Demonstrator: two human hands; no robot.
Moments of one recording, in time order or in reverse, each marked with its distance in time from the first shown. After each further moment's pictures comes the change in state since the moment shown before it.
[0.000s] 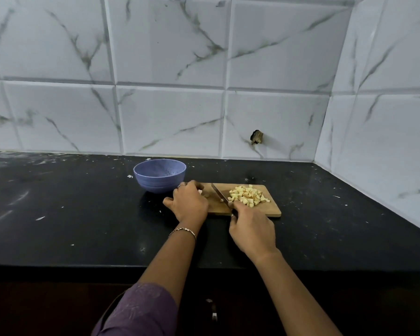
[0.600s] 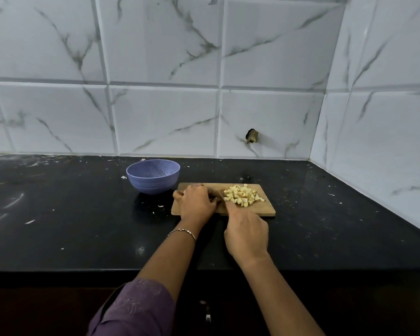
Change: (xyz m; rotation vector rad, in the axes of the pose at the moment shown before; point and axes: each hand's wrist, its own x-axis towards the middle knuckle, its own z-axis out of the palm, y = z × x) left_hand -0.001 0.017 0.015 0.104 -0.126 0.257; right_hand -0.005 -0.001 0.002 -0.158 0.049 -0.020
